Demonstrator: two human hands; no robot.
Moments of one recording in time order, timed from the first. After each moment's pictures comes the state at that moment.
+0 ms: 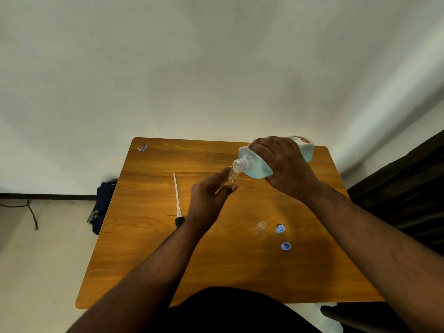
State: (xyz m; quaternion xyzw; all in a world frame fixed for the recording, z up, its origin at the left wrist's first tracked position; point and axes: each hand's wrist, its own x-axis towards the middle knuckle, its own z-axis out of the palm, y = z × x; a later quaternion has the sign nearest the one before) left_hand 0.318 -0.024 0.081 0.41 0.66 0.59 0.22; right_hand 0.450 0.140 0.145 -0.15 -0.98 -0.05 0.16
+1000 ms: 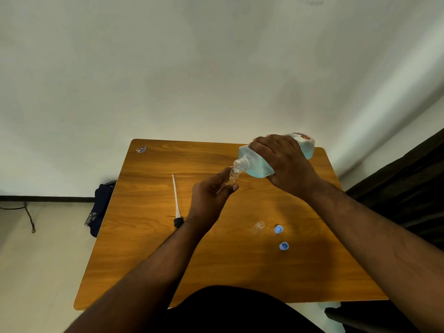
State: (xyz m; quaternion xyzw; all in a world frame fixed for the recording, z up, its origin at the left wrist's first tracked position) left_hand 0.323 -0.023 0.087 0.41 0.65 0.60 0.22; right_hand 0.454 0.143 0.154 -0.14 -0.98 -0.06 0.15
